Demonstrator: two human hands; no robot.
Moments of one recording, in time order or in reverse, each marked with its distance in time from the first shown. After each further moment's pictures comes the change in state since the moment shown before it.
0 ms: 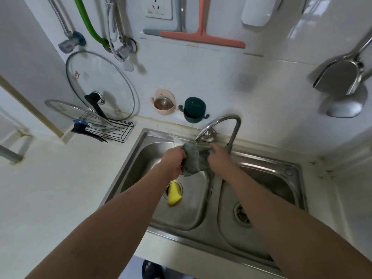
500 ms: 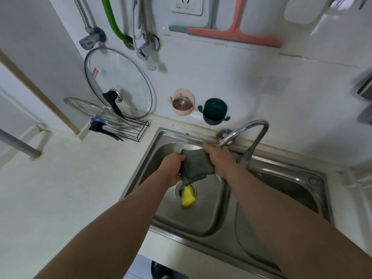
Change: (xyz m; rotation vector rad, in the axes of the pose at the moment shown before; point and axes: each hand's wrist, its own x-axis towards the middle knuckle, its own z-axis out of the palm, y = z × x) left_hand 0.028 -0.002 -0.077 -0.074 0.008 -0.067; right_hand 0.035 -0.044 0.060 0.618 -0.138 0.239
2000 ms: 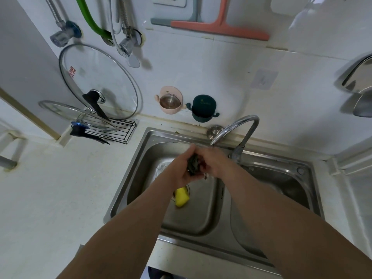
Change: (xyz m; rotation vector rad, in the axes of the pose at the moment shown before) left_hand 0.018 -0.018 0.036 -0.020 -0.315 -0.069; right_hand -0.014 0.000 -0.004 -0.053 -0.011 0.109
